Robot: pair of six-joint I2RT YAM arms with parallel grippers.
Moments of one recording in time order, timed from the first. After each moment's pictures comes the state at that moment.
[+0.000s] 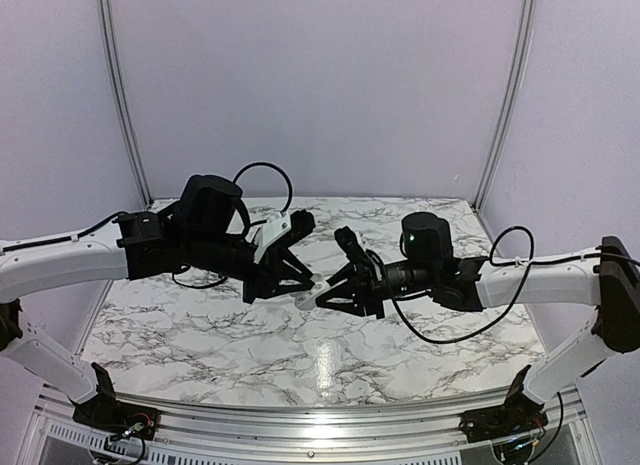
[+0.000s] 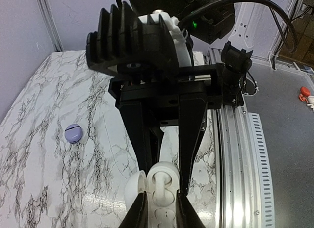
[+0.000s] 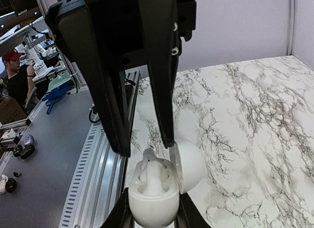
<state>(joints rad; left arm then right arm) -0.97 1.39 1.15 -0.30 0.43 0.23 0.85 1.45 0.81 0.35 -0.81 0.01</state>
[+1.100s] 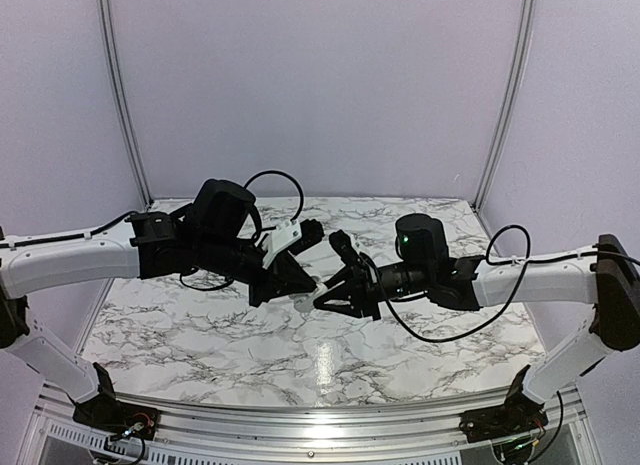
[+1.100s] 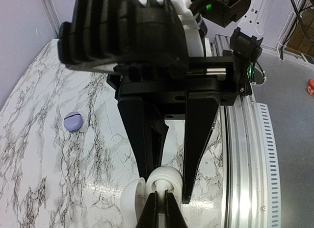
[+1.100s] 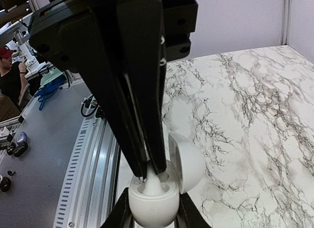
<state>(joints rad) -0.98 1.45 1.18 -0.34 0.39 0.25 0.86 1.47 0.83 0.29 -0.76 -0.01</state>
